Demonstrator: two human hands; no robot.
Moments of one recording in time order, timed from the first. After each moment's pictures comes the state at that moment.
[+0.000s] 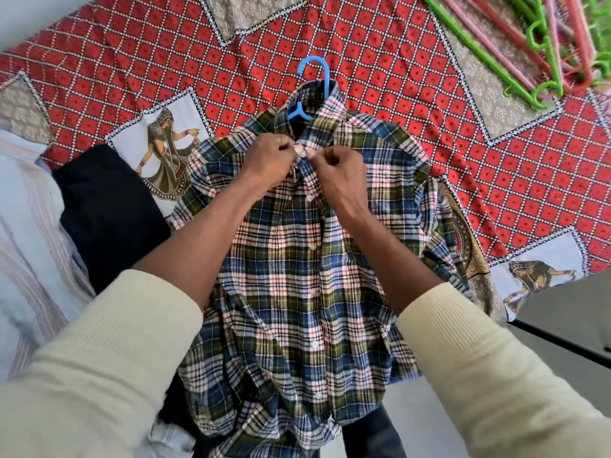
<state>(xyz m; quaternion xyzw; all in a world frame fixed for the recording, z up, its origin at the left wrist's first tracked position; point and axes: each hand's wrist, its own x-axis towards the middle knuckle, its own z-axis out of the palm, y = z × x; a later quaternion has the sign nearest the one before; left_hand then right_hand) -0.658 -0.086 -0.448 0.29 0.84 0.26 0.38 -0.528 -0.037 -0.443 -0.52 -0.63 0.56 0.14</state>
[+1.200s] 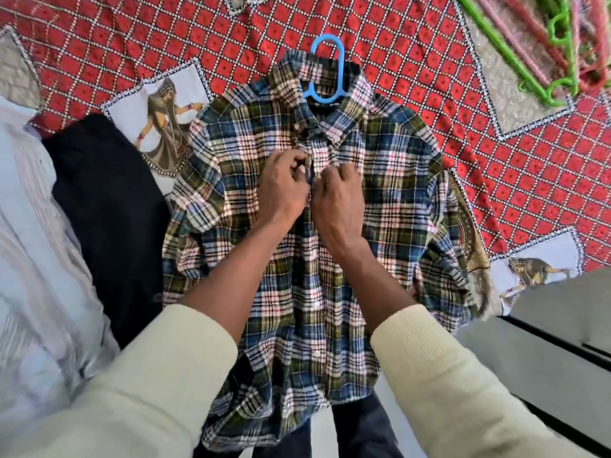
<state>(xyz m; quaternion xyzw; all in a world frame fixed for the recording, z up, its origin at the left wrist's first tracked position) -0.601 -0.133 -0.483 0.26 0.87 0.34 0.25 -0.509 -0.094 -0.475 -0.49 -0.83 0.23 0.11</state>
